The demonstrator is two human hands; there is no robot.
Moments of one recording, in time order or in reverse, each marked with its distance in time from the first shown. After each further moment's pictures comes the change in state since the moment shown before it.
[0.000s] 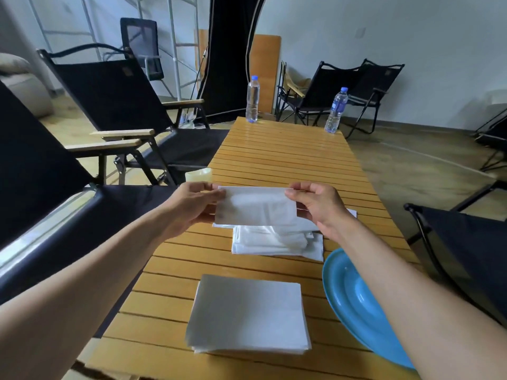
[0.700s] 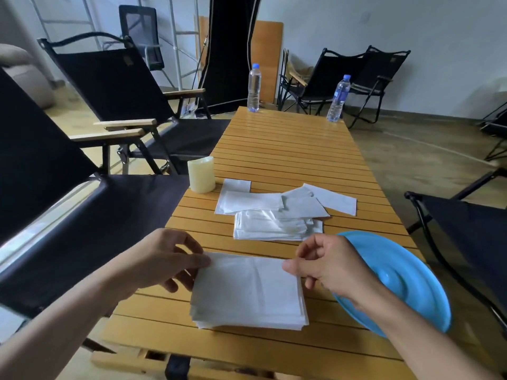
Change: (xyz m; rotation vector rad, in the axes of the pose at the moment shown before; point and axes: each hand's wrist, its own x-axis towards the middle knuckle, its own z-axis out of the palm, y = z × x) left_hand -0.110 -0.038 -0.025 0.625 -0.107 -0.168; right_hand -0.124 0.041 -0.019 -0.447 -0.143 0.060
